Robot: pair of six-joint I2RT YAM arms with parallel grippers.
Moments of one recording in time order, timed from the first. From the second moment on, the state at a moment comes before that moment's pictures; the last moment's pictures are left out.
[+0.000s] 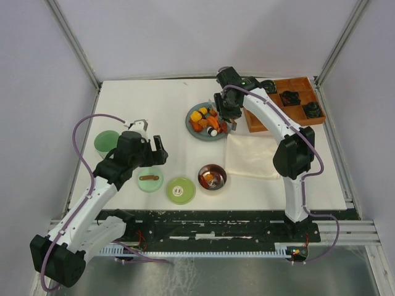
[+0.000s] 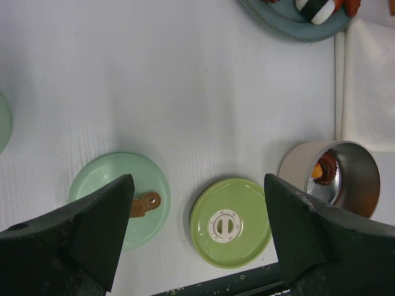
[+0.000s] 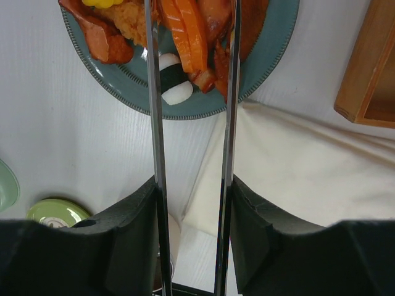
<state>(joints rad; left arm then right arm) -0.38 0.89 0.76 -0.54 -0.05 -0.40 0.51 2.07 2.06 -1.08 0.05 0.31</state>
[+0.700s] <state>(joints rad) -0.38 0.89 0.76 -0.54 -0.04 -0.40 0.49 2.30 2.31 -1.14 0.05 0.24</state>
